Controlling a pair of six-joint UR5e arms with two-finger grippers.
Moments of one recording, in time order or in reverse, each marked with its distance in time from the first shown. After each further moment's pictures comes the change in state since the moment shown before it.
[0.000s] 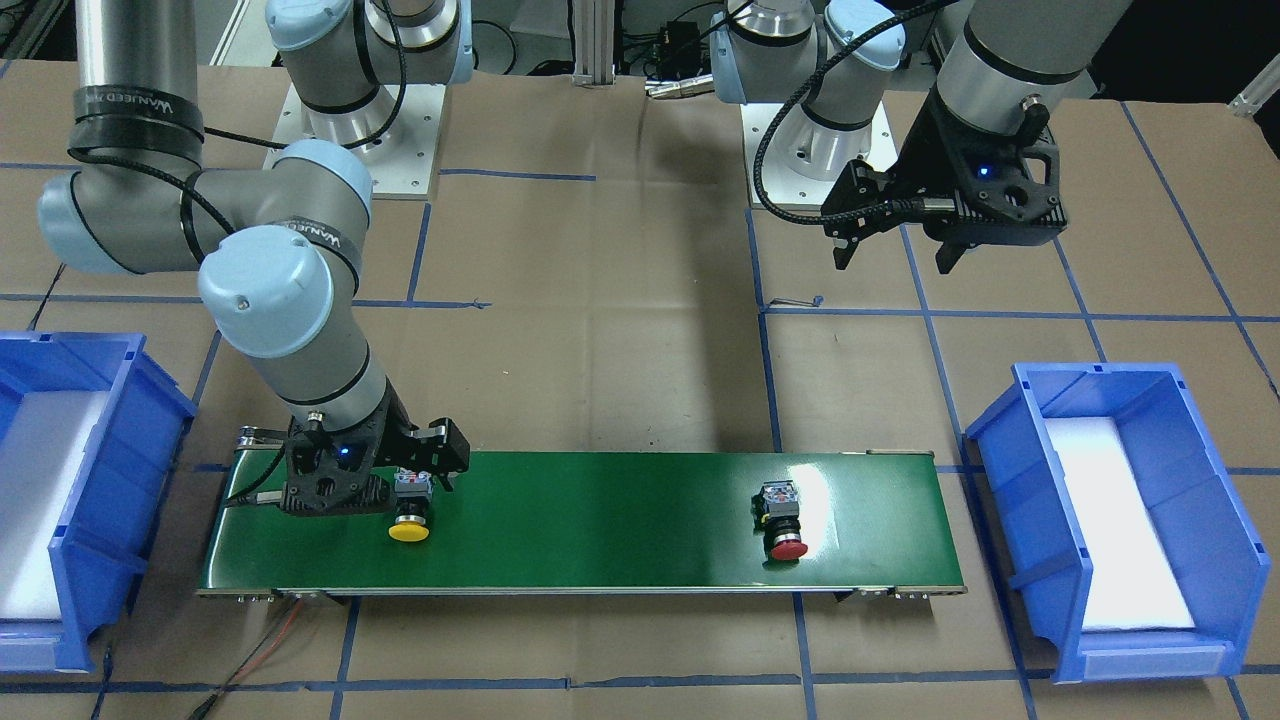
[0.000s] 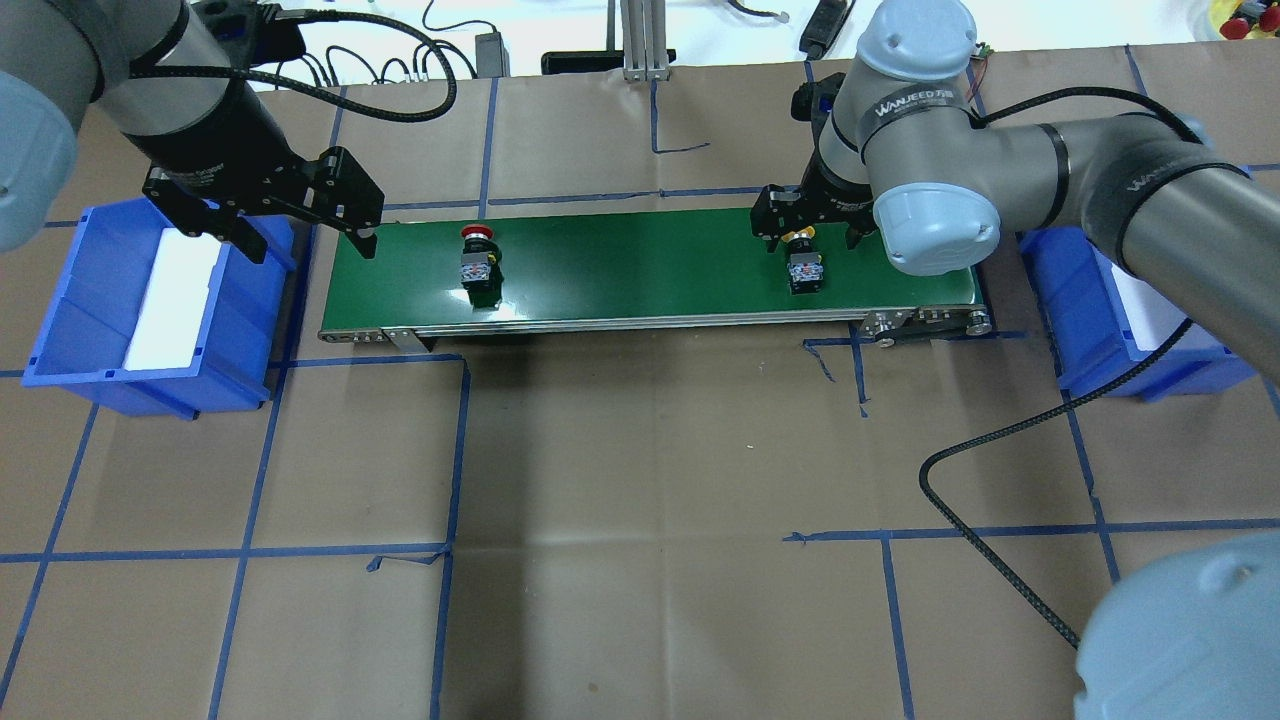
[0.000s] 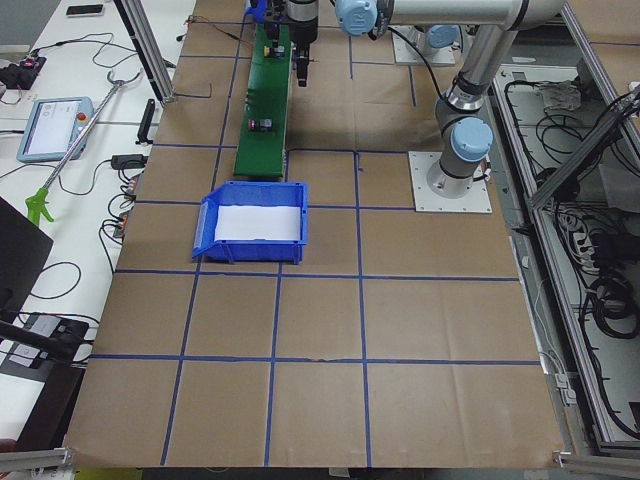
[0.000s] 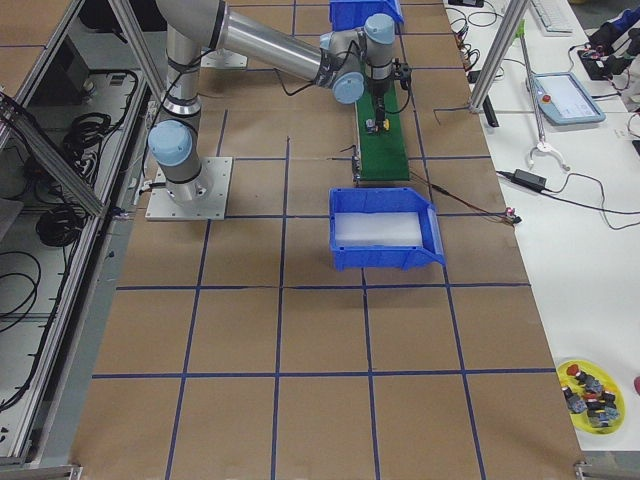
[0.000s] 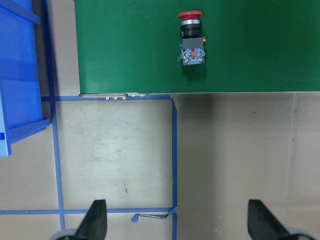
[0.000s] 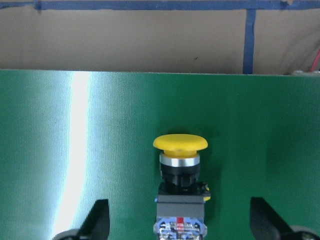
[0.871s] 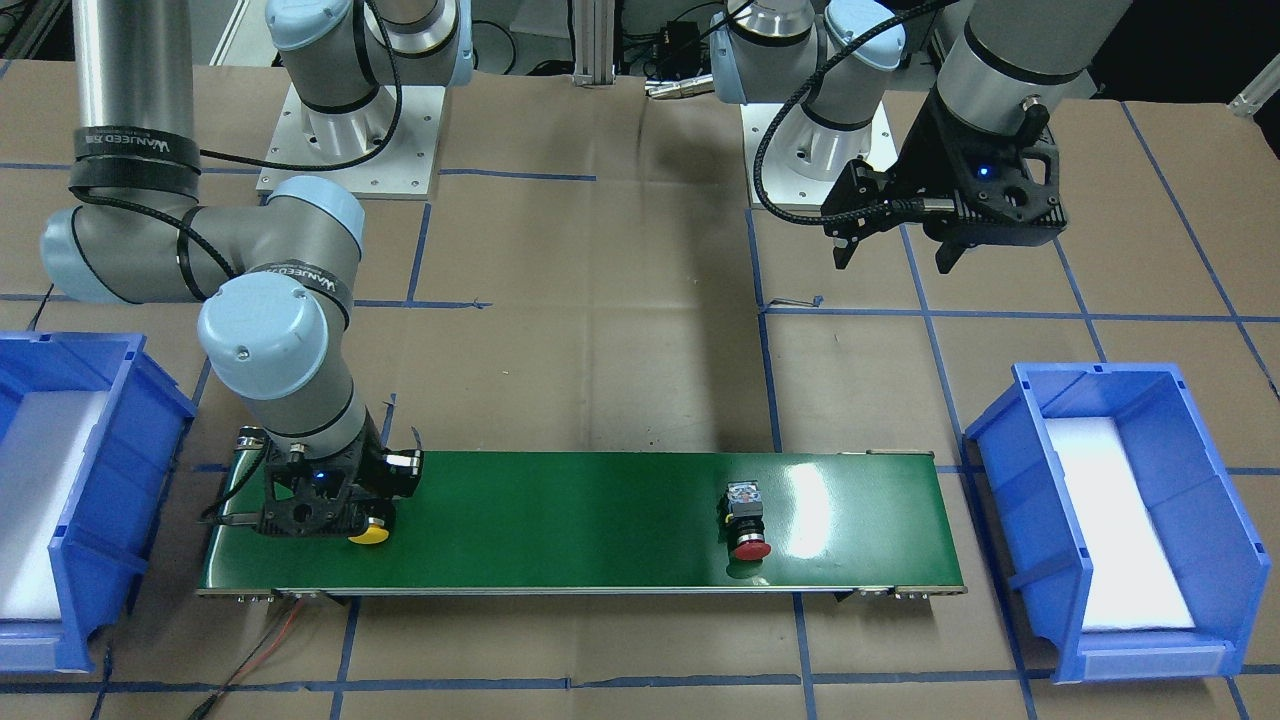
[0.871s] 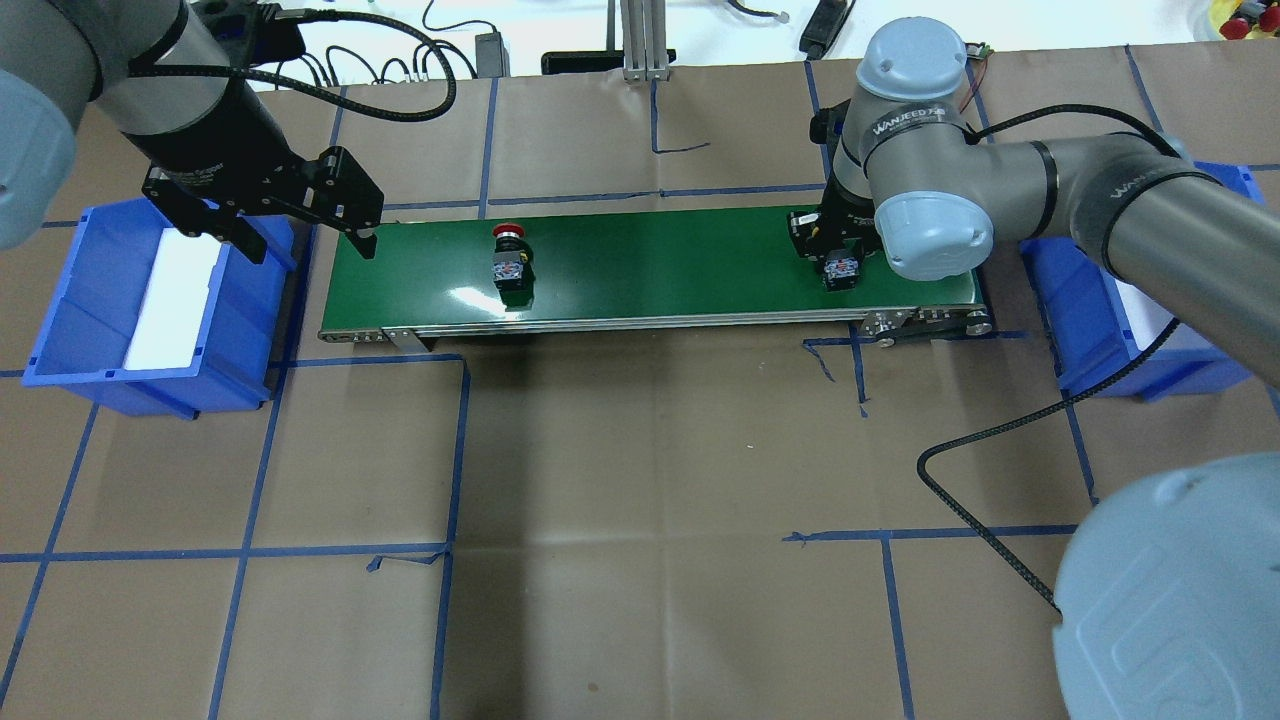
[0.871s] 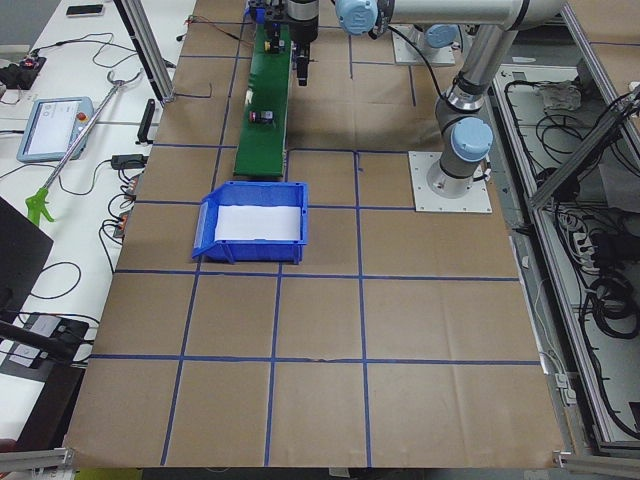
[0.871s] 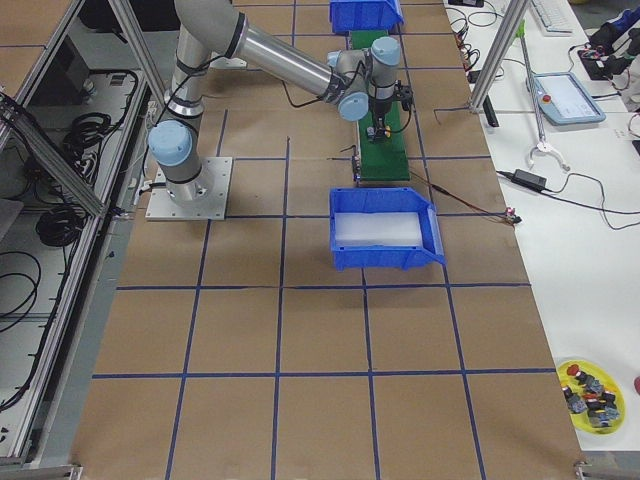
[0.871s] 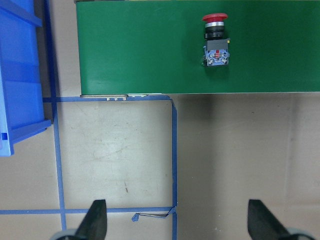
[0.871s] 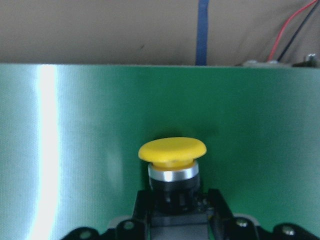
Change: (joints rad) left arm 0.000 0.000 -0.001 -0.002 0.000 0.000; right arm -0.029 0.033 -0.007 0.014 -0.118 -0.011
